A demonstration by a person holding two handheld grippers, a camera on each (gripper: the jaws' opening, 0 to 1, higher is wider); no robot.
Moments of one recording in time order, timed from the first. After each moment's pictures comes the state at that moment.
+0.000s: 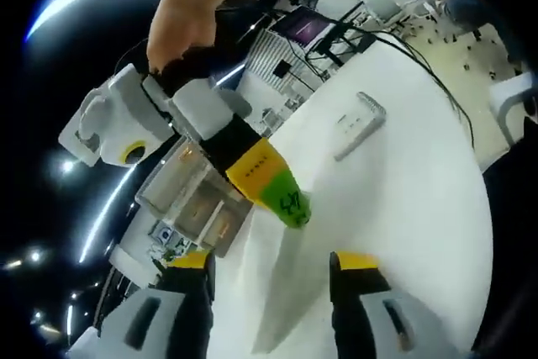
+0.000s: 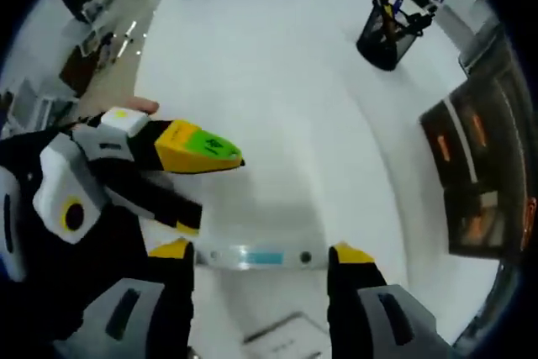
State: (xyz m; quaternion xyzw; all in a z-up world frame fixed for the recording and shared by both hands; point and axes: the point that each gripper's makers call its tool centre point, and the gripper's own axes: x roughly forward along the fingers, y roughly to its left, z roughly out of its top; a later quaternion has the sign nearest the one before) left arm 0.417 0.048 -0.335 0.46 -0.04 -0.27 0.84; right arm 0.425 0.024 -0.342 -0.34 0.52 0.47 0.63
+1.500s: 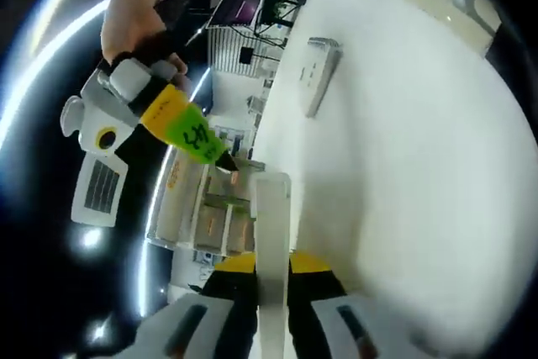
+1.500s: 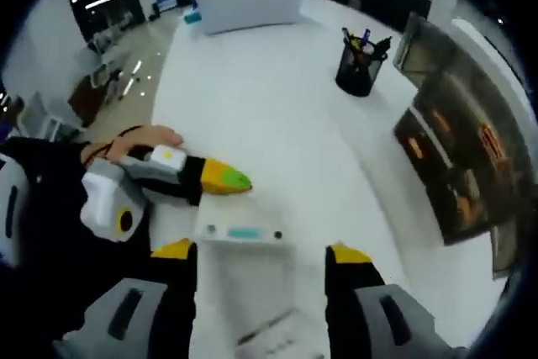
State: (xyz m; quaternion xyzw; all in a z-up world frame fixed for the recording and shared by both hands) left arm 0.430 0.053 -0.345 0.63 -0.06 -0.21 0.74; right arm 0.427 -0.009 -0.314 -0.27 0.41 0.50 0.71
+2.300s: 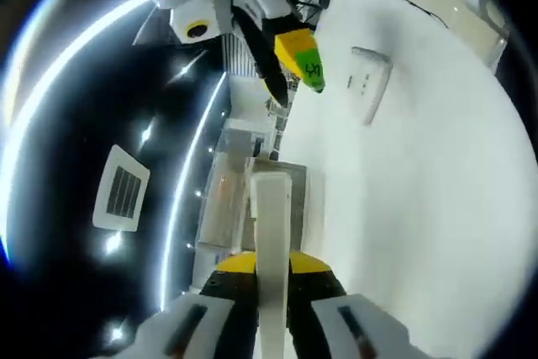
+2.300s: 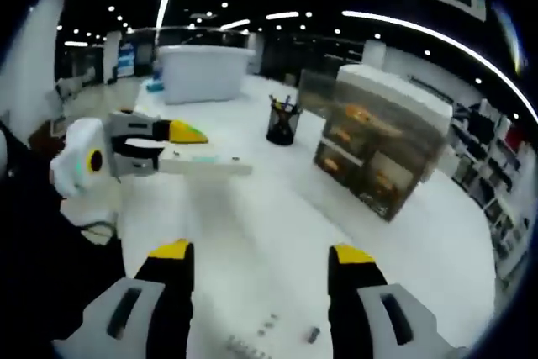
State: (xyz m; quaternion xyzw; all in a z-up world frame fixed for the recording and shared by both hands) left arm 0.431 0.058 -0.271 0.63 -0.11 -0.17 0.75; right arm 0.410 -0.073 -0.288 -0.16 0.20 0.42 0.87
